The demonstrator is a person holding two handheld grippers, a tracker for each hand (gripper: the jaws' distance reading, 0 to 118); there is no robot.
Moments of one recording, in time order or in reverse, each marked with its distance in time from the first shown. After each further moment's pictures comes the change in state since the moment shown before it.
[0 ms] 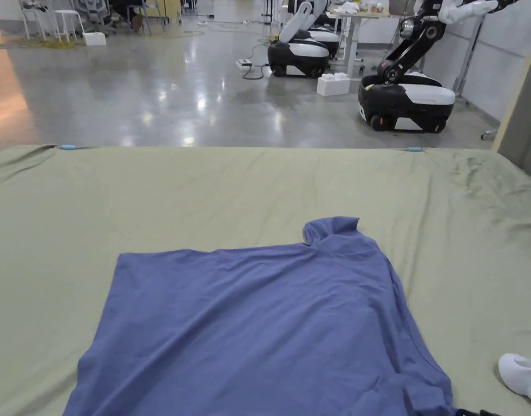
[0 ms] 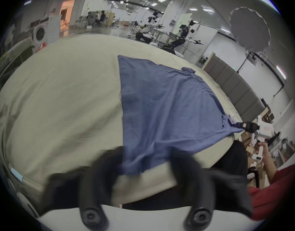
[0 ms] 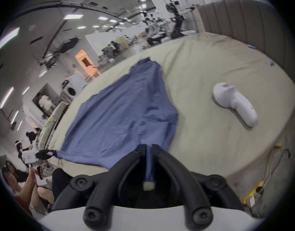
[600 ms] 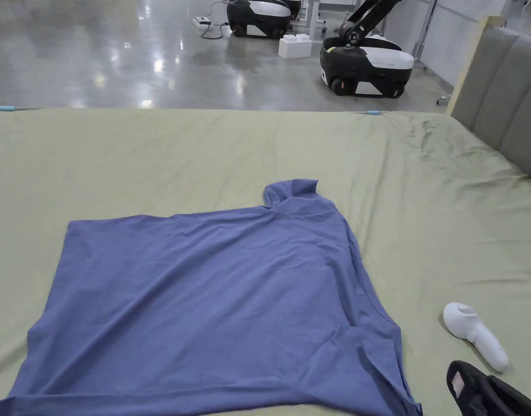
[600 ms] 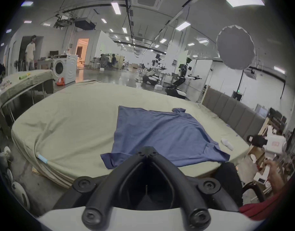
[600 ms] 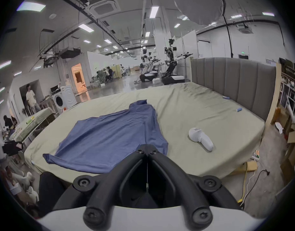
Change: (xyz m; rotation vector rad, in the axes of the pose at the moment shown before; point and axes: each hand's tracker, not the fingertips) left arm 0.139 -0.066 0.111 0.469 0.171 -0.105; right arm -0.102 -0.051 0.103 0.419 -0.147 0.222
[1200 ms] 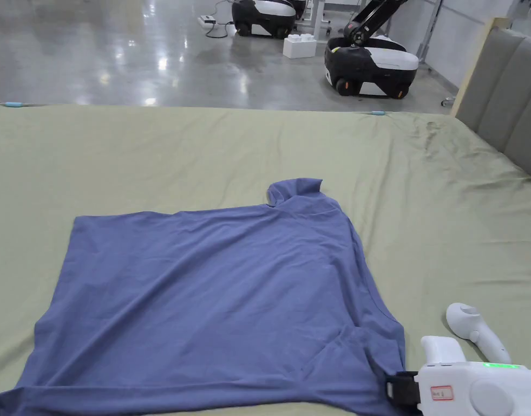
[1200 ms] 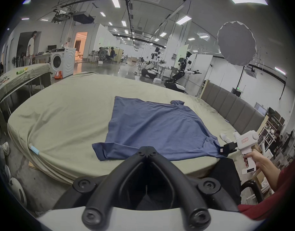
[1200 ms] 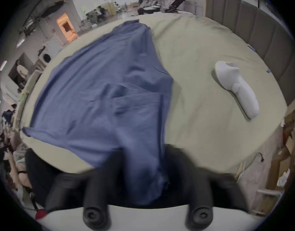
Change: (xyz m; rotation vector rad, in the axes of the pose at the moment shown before) left arm 0.002 -0.007 -0.013 -0.066 -0.038 0.046; right arm 0.061 -0.032 -0.158 -0.671 0.068 0.002
